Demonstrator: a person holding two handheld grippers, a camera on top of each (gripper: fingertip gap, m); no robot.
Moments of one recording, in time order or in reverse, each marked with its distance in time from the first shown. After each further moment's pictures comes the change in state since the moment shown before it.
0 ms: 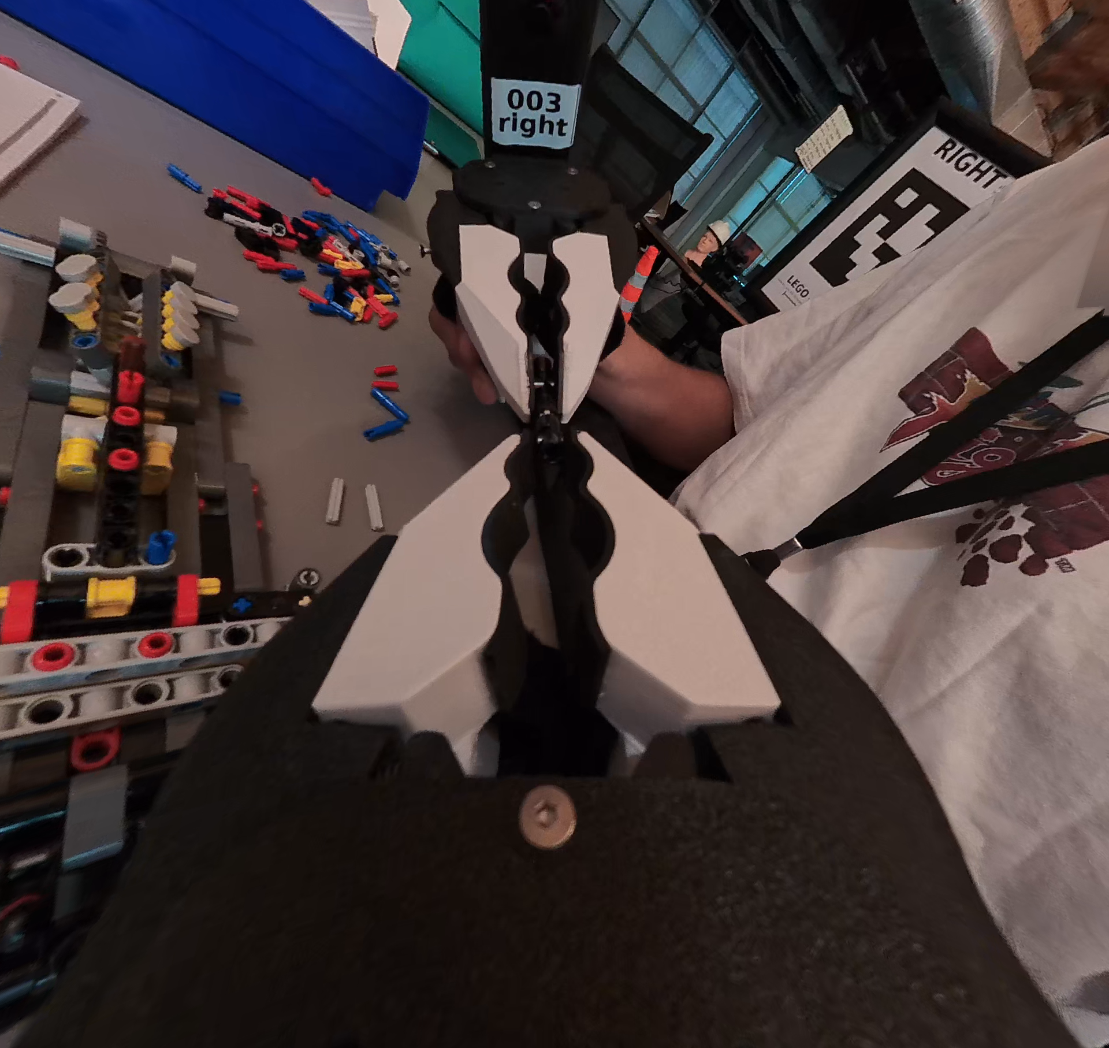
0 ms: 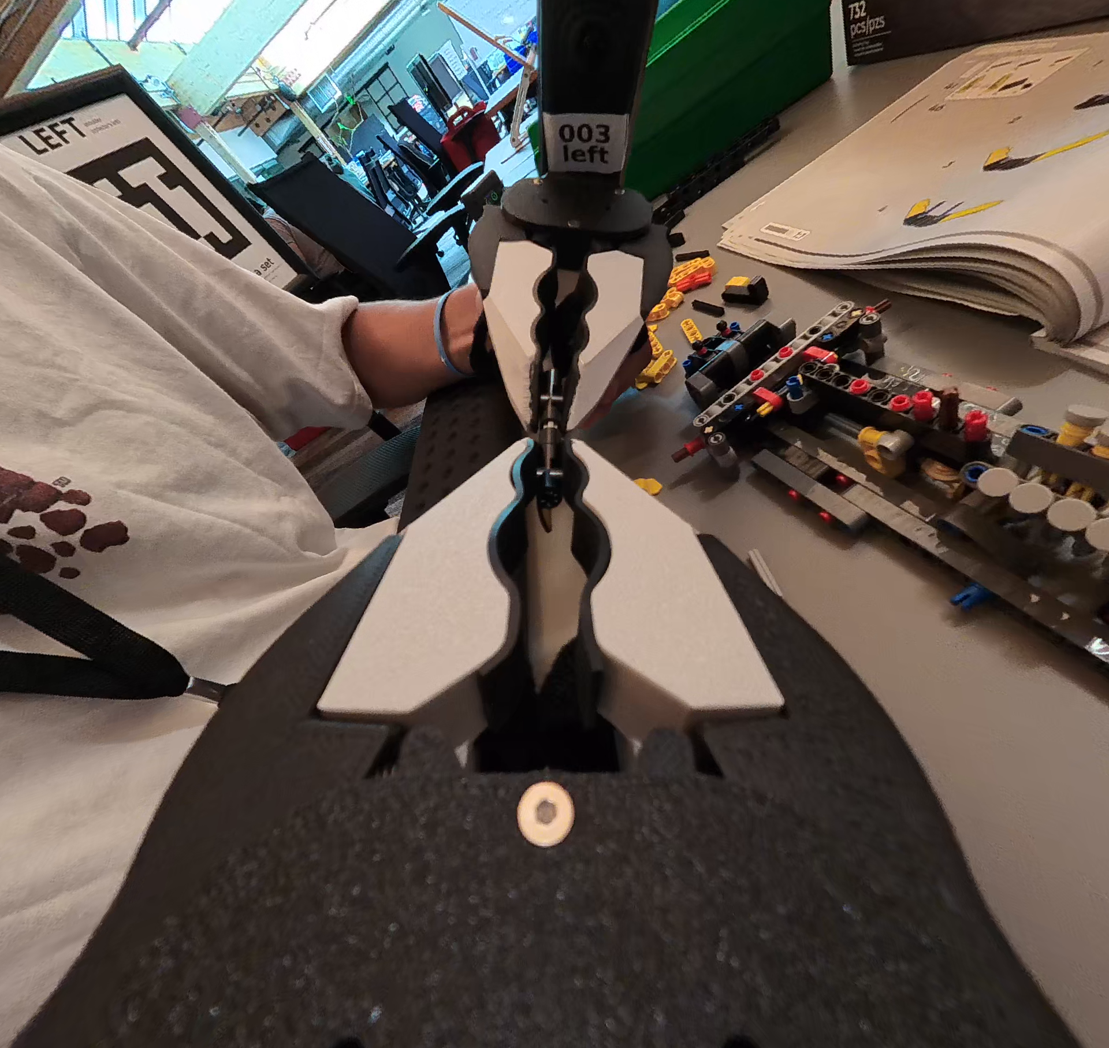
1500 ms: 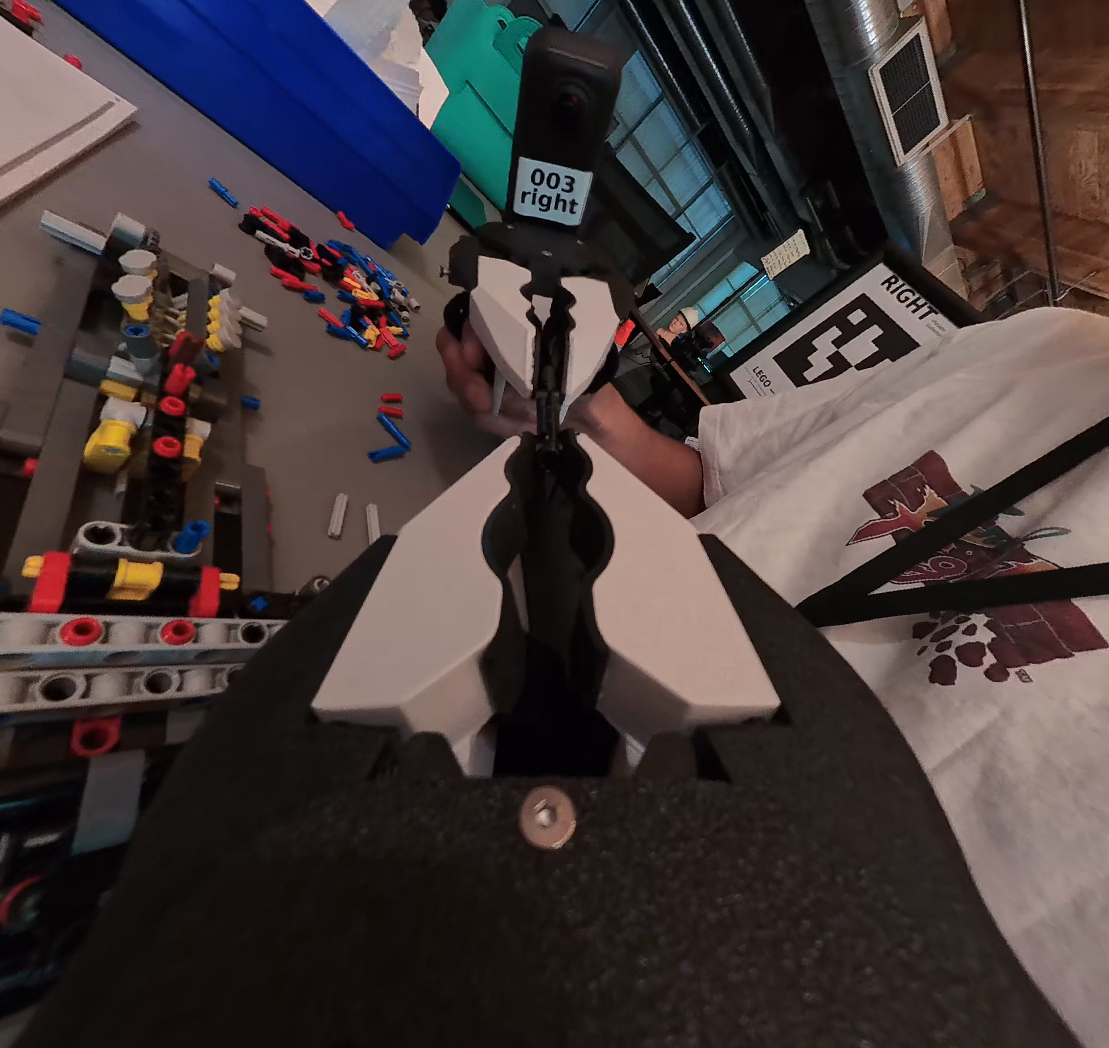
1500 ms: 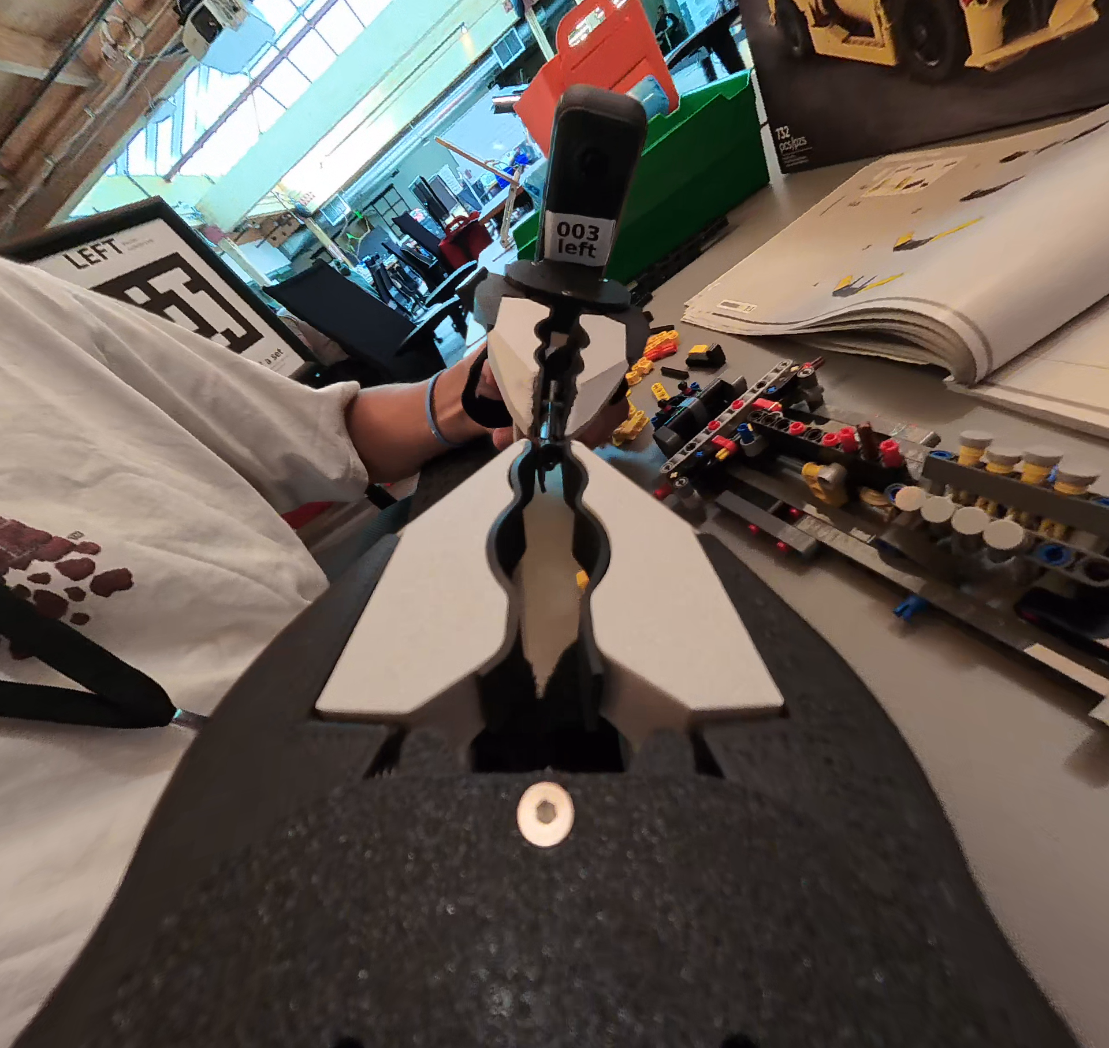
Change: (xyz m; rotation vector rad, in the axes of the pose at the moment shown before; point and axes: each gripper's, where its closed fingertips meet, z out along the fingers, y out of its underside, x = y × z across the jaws) left arm -0.008 -0.018 -0.006 0.106 0.014 -0.152; right arm 0.012 -0.021 -0.012 0.150 0.021 0.034
